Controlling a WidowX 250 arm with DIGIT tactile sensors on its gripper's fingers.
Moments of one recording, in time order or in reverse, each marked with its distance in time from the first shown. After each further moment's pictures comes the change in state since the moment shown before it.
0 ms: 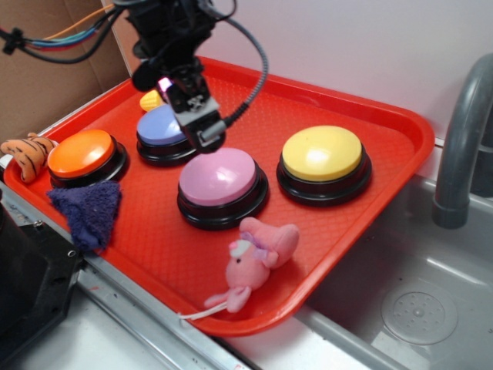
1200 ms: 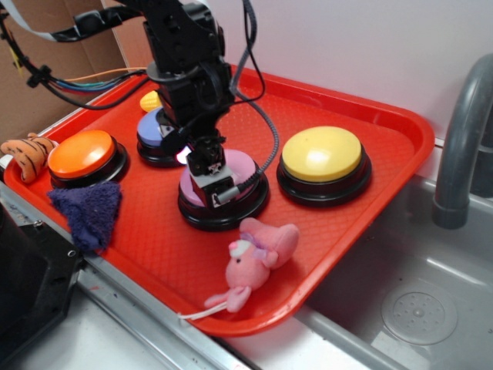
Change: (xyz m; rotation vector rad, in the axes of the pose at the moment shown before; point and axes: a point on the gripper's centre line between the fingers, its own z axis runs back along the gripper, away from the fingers) arm -0.008 0.000 -0.065 0.024 0.131 0.003
